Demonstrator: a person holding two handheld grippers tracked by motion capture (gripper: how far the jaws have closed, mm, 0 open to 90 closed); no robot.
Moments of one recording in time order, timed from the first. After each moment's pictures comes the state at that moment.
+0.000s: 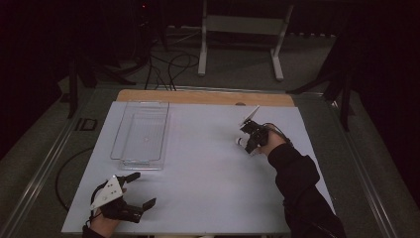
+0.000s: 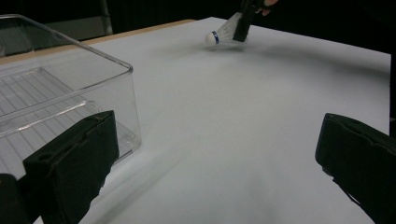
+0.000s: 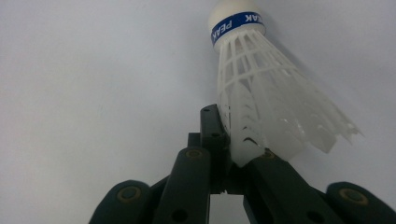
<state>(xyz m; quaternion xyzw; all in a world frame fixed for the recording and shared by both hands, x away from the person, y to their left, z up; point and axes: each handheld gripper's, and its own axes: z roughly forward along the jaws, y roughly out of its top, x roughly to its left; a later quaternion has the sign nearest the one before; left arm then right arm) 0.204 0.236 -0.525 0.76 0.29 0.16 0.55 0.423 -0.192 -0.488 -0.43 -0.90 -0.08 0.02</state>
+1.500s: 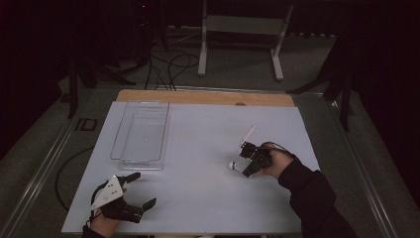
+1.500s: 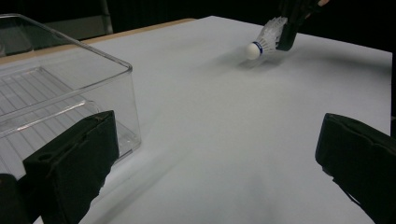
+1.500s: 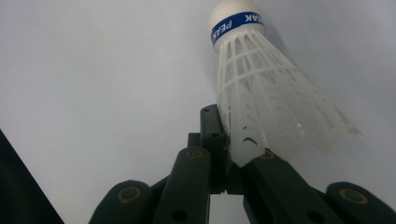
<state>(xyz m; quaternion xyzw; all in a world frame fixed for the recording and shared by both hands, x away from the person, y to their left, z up) 0.204 0.235 -0.525 0.77 0.29 0.16 0.55 0.350 -0.183 -0.478 -0.28 -0.95 -0.09 0.07</state>
